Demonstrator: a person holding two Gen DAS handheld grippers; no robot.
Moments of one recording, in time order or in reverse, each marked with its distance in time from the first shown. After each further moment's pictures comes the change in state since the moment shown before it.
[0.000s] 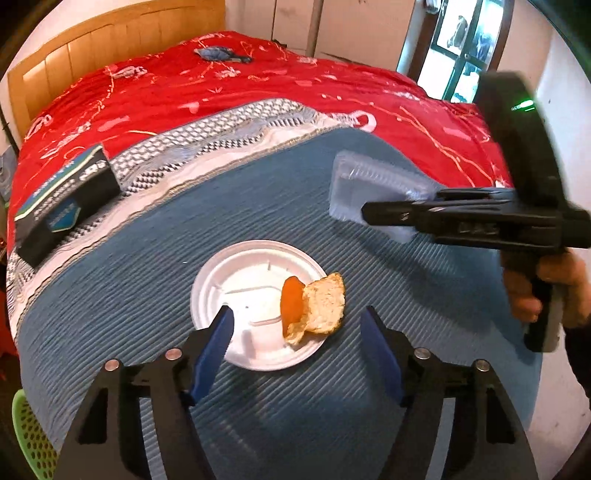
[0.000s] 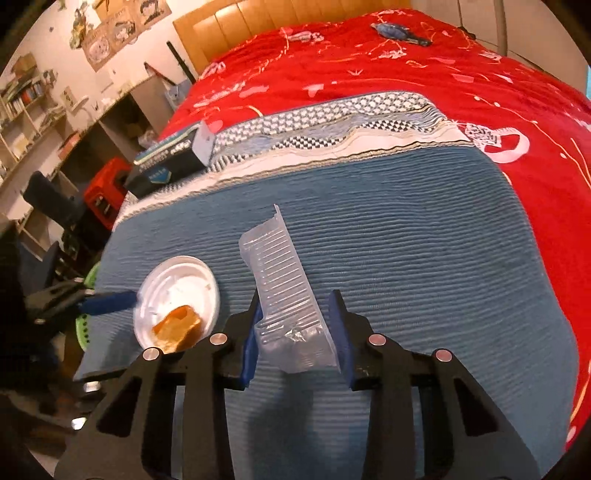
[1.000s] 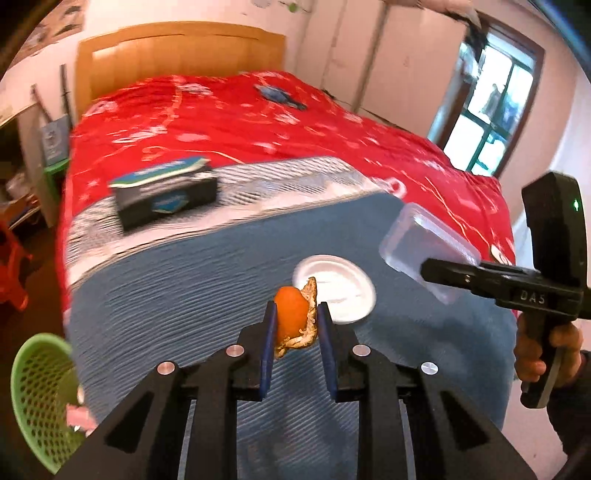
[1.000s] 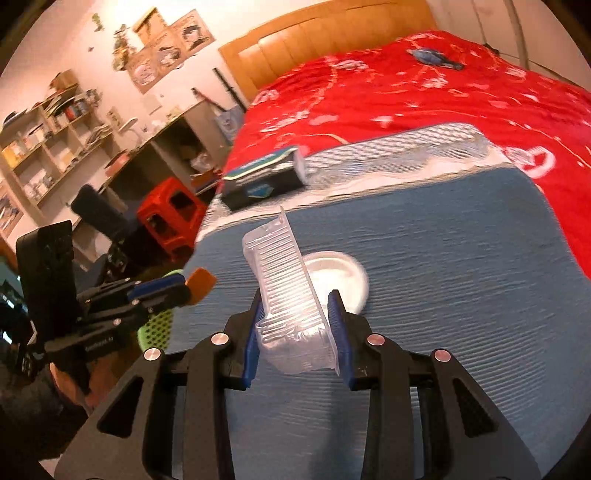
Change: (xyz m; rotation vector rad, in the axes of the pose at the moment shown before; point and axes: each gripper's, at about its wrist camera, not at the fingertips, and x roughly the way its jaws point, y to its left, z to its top) left arm -0.131 0.067 -0.063 -0.214 -0.217 0.069; right arm -0.059 0.098 -0.024 -0.017 -0.099 0.176
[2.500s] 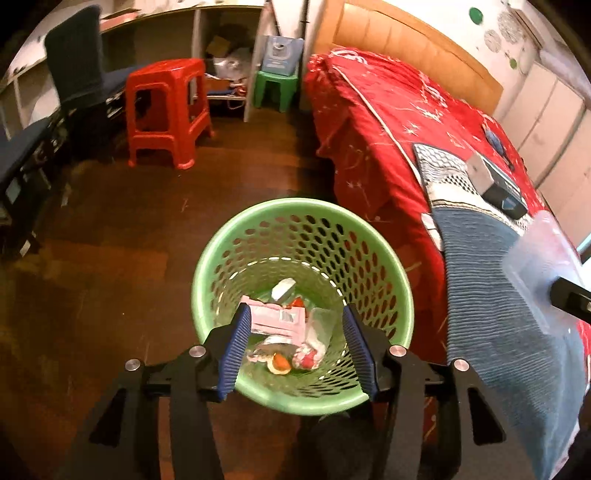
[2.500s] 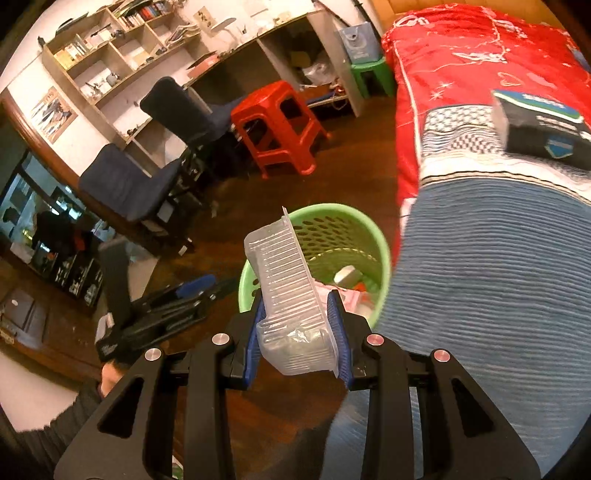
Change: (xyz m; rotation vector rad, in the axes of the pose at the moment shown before) left arm -0.123 0.327 -0.182 -0.567 0.025 0.440; right arm 0.209 0.302 -0.028 -0.226 0.302 0.259
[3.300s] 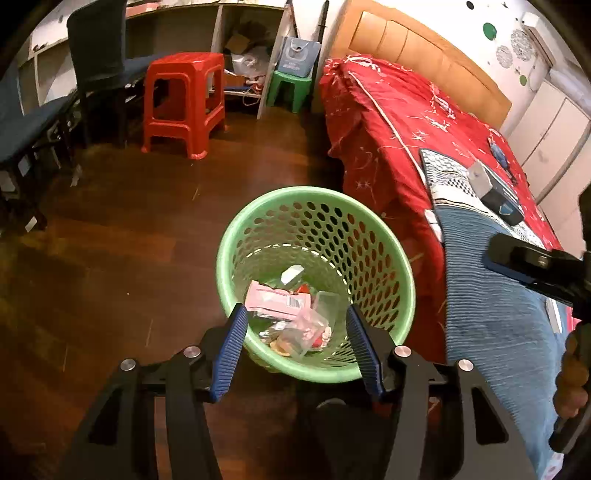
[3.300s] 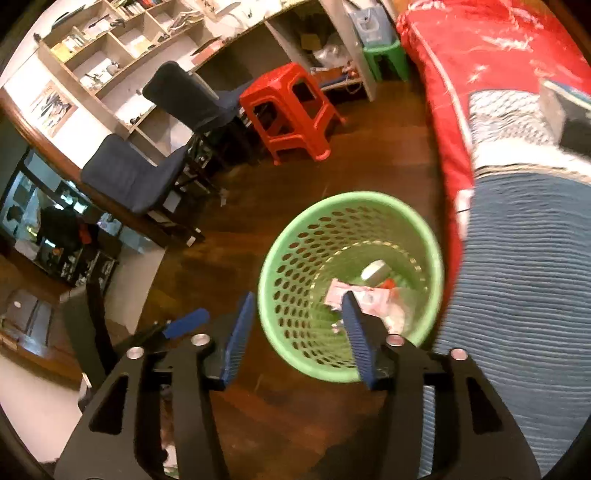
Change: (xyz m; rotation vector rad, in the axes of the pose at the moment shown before) left arm -0.024 0.016 -0.025 -0.048 -0.006 -0.008; right arm 0.036 0.029 0.009 -0.006 0.030 0.015
